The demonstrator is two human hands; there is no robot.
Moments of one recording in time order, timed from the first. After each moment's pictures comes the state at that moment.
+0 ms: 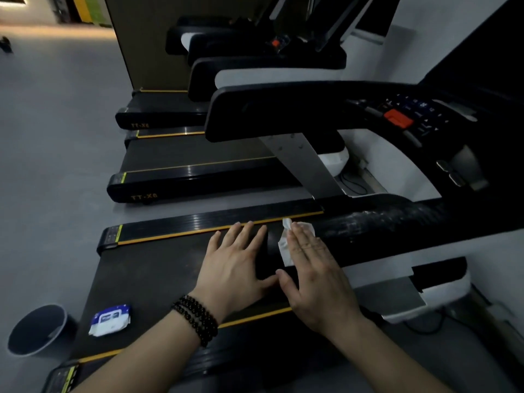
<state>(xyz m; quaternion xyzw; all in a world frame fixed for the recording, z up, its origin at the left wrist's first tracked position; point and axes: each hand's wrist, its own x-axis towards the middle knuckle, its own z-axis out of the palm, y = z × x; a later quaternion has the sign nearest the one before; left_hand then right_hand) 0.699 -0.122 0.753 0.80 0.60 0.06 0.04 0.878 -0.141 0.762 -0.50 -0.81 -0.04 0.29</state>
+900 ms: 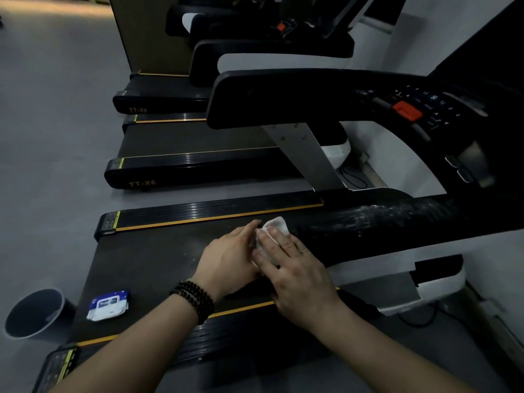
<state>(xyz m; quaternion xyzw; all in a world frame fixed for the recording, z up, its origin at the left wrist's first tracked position) 0.683 -0.108 0.735 0.75 0.60 0.18 0.20 0.862 -0.134 0.733 -0.43 -0.90 -0.07 0.07</state>
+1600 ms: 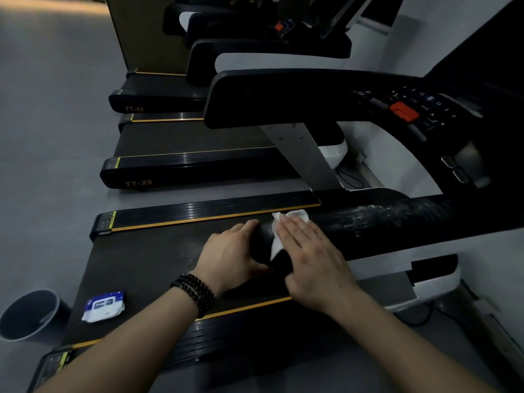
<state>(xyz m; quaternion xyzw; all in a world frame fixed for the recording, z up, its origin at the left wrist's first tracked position) 0.686 -0.097 0.737 0.77 0.60 0.15 0.15 0.881 -0.120 0.758 -0.51 -0.86 -0.01 0.06</state>
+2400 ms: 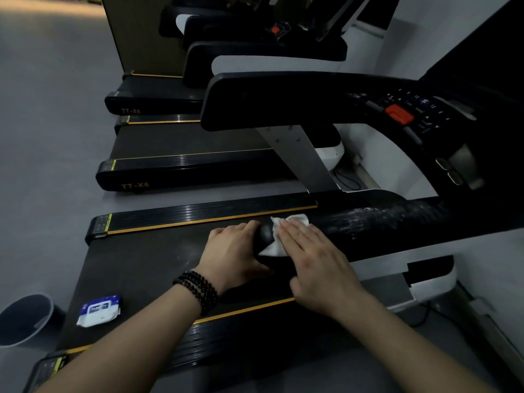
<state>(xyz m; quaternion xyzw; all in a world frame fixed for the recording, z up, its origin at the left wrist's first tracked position) 0.694 -0.088 0.742 0.79 0.59 0.12 0.13 0.892 -0.120 0.762 -0.49 -0.87 0.00 0.06</state>
